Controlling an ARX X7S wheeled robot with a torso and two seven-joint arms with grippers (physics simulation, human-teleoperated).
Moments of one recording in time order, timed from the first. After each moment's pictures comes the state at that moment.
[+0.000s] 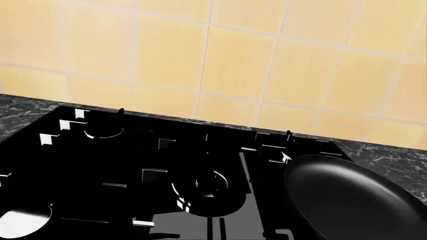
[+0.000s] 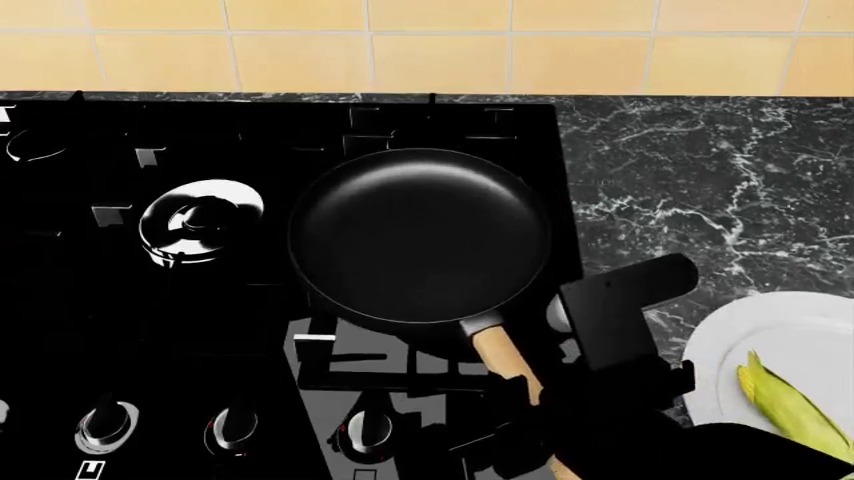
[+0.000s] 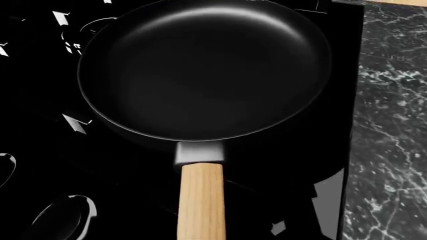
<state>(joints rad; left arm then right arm) -0.55 -0.39 -0.16 0.56 -0.98 -1.14 -0.51 0.72 0.56 -0.38 -0.12 0.91 1.03 0.07</state>
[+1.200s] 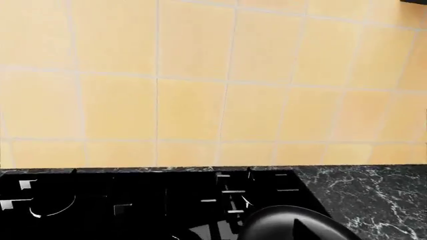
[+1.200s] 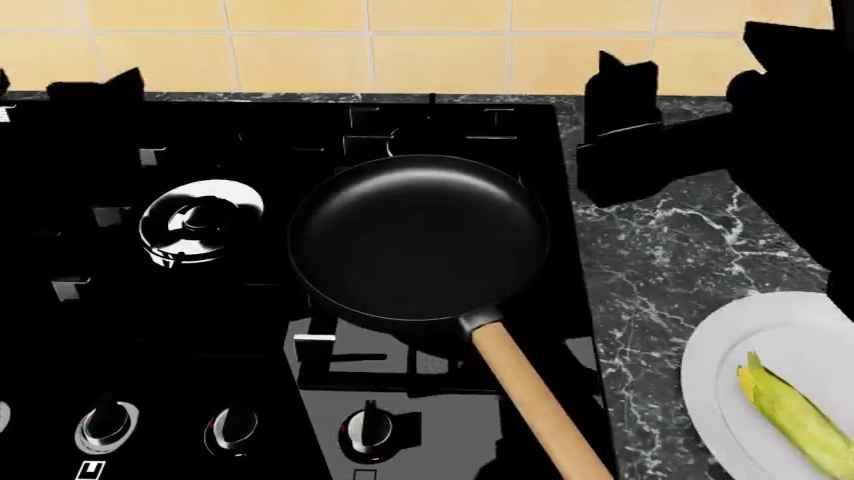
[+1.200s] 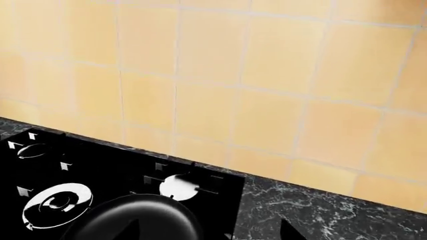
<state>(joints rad) -1.05 -0.36 -0.04 0.31 -1.10 -1.33 -0.58 1.21 0.66 -0.10 -0.24 1.16 1.34 0.30</state>
